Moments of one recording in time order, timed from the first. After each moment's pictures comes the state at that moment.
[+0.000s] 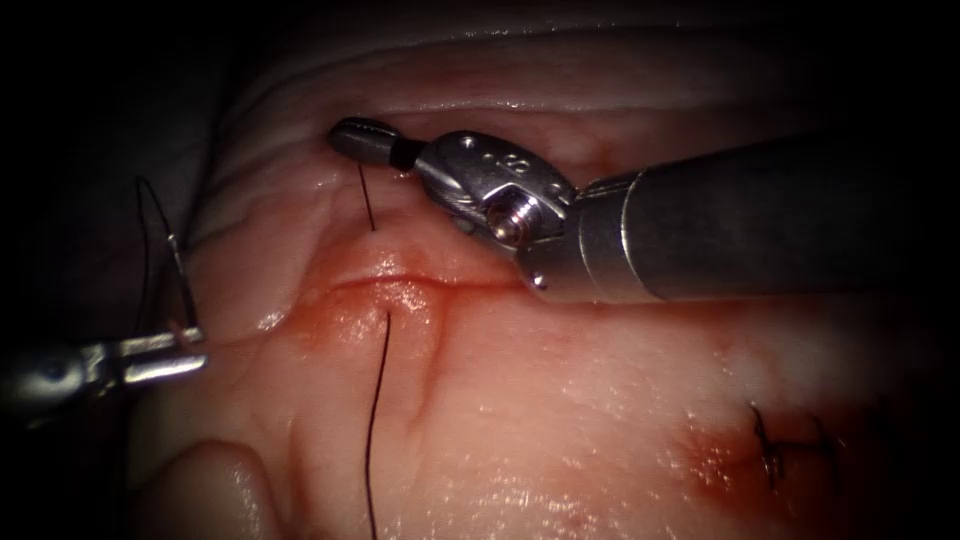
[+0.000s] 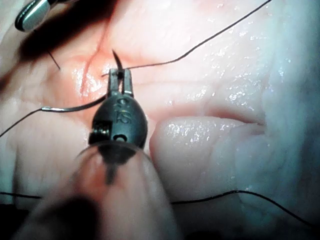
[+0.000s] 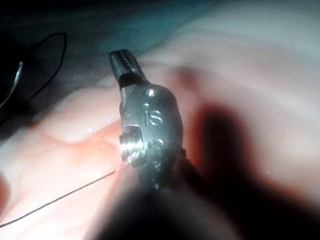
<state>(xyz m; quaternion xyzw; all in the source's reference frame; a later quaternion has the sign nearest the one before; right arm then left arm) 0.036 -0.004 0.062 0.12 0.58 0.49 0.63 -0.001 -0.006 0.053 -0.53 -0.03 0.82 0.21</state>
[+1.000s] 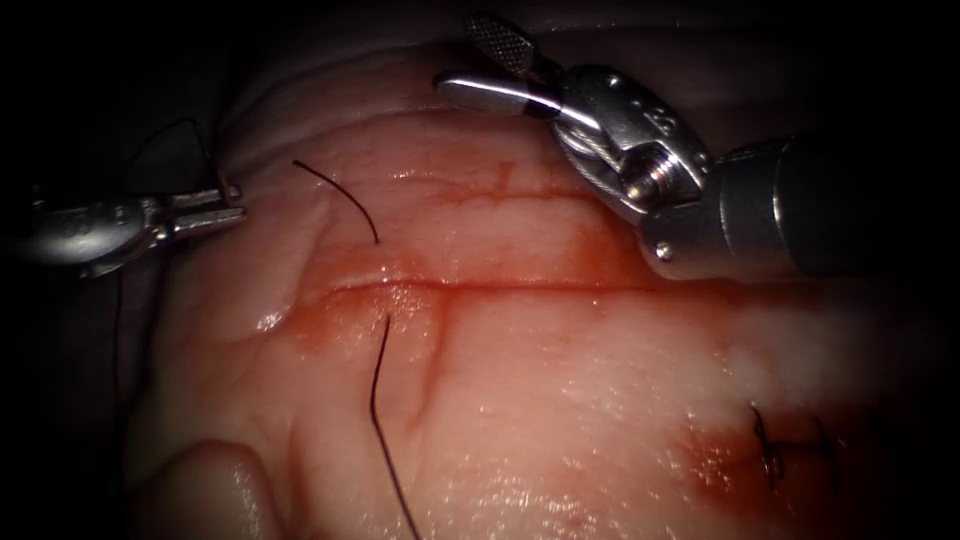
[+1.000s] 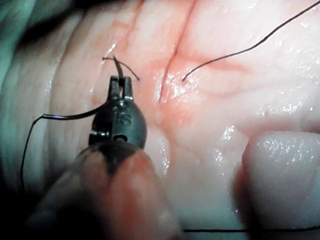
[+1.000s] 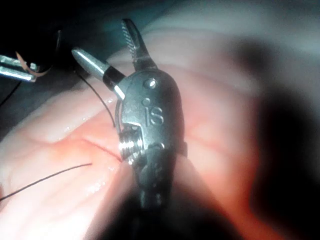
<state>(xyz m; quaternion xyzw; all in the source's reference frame) 0.025 -0.001 0.056 0.09 0.65 0.49 0.58 -0.001 0.005 0.064 -0.49 -0.01 0.83 0.25</state>
